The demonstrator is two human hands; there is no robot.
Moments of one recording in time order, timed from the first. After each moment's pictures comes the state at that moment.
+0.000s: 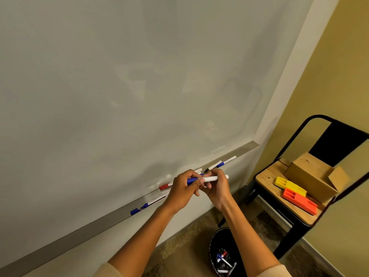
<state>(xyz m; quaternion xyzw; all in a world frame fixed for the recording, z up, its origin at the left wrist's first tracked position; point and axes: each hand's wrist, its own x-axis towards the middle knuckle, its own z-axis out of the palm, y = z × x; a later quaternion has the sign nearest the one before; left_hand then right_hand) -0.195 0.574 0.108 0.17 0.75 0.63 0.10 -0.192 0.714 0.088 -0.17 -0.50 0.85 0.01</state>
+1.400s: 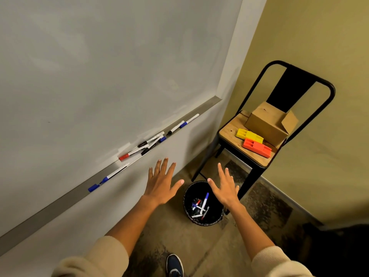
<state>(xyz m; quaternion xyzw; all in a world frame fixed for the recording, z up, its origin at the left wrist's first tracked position) -0.173 0.620 -0.032 0.30 0.94 0.11 0.12 -0.061 0.855 -0.061 -0.29 -0.90 0.33 -0.08</state>
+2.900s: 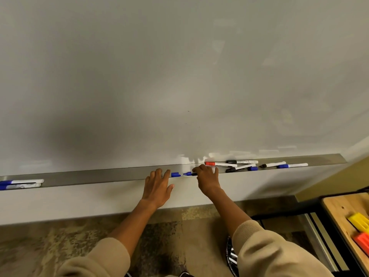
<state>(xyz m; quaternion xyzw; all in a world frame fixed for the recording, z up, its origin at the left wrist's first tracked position) -0.174 0.395 -0.056 -0.07 0.99 0.10 0.07 -0.270 0.579 -0.059 0.19 -0.97 0.05 -0.15</state>
